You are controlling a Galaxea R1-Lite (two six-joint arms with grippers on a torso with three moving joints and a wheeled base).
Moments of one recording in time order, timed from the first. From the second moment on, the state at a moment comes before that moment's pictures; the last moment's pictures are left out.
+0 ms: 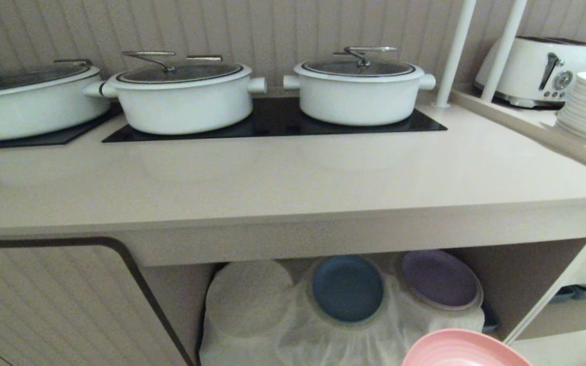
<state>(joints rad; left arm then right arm) 0.00 0.00 0.00 0.00 0.00 0.00 0.26 0.91 -0.21 0.11 0.10 0.24</state>
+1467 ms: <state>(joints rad) 0.00 0.00 0.00 0.00 0.00 0.00 0.26 0.90 -0.21 0.11 0.10 0.24</state>
